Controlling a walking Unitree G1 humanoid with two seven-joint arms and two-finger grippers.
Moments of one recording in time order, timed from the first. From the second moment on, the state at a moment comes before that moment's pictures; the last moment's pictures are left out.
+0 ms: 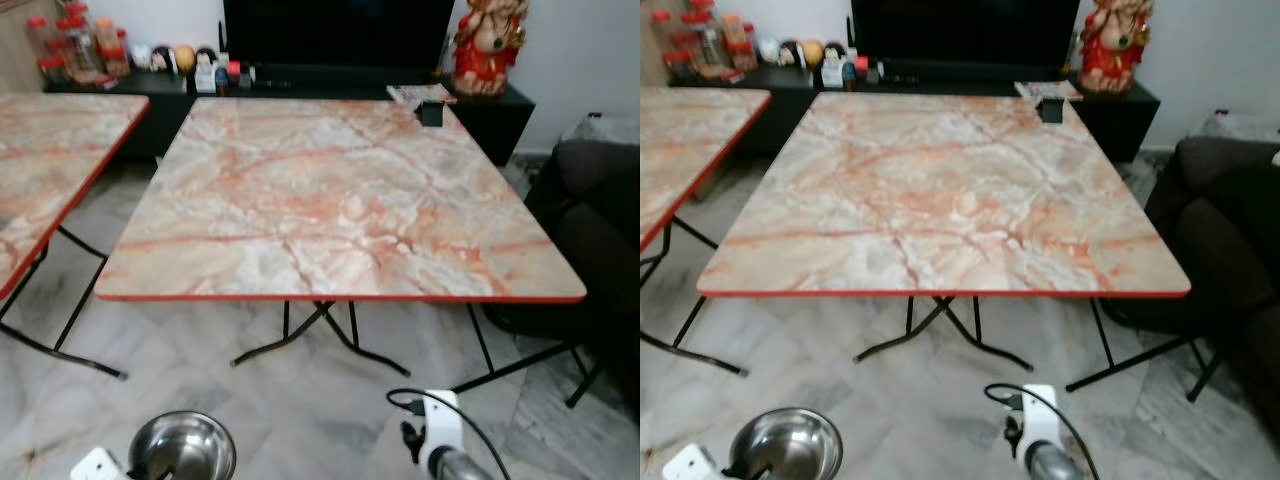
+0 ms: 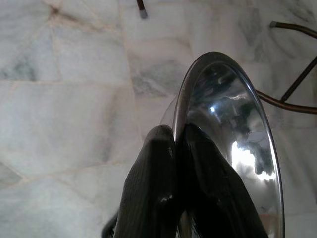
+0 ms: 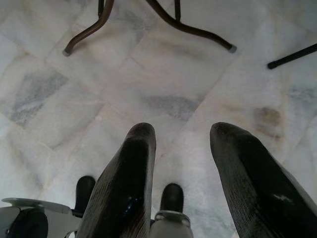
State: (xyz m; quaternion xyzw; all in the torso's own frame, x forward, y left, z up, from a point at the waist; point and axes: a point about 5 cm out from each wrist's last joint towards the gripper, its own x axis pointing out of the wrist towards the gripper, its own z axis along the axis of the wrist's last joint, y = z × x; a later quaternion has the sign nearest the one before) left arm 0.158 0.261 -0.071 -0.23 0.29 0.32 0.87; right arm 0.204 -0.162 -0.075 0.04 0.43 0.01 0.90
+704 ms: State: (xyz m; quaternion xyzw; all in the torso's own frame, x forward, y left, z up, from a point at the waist) left arm 0.155 0.259 -0.074 -0.23 0.29 0.33 0.87; right arm 0.192 -0.162 -0.081 0.04 0.44 0.01 0.90
